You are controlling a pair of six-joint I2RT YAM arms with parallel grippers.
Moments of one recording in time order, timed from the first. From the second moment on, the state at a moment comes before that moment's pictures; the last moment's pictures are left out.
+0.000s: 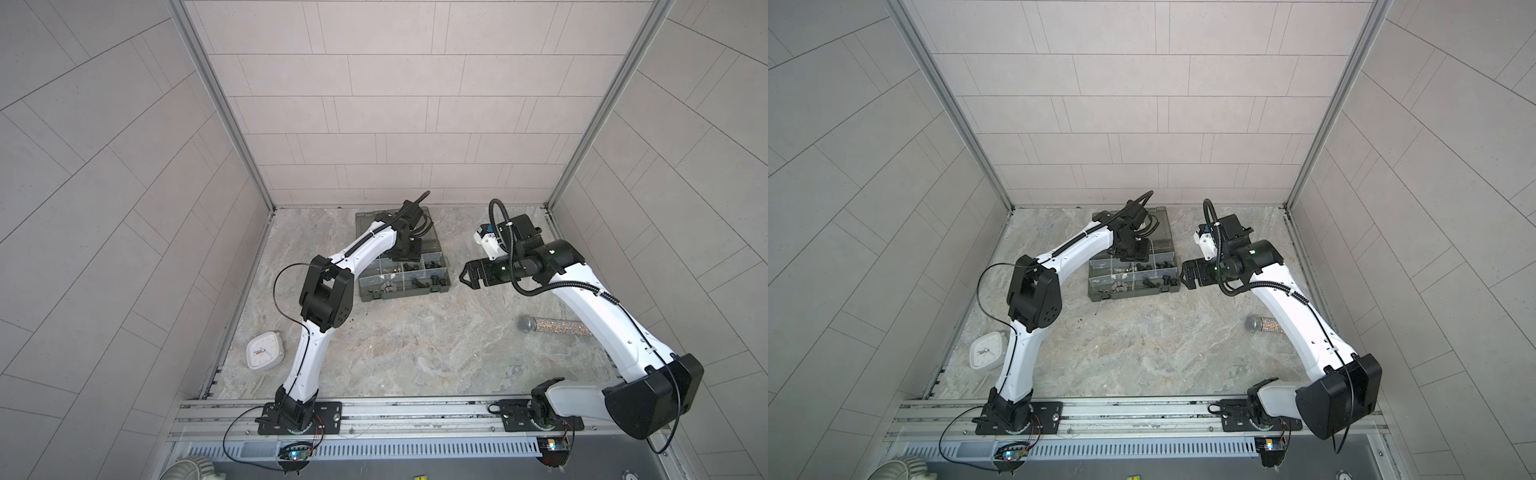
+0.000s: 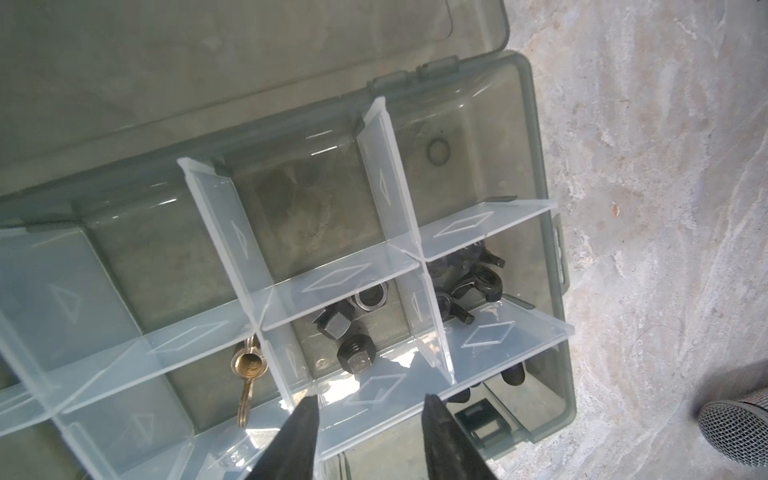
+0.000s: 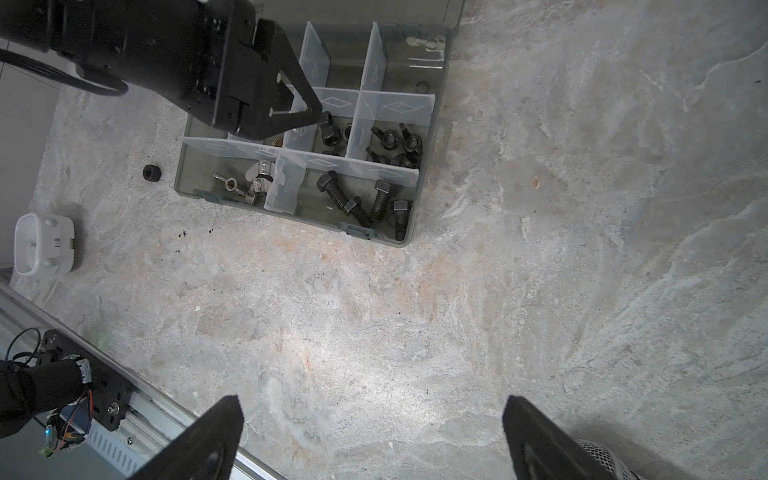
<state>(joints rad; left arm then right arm) -0.55 2.20 1.99 -0.97 0.11 -0.43 0.33 1.31 1.33 -1.04 -0.22 0.14</state>
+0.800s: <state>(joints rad) -0.06 1.52 1.05 -0.85 0.07 -0.43 0.62 1.64 1.60 -0.96 -0.27 0.17</state>
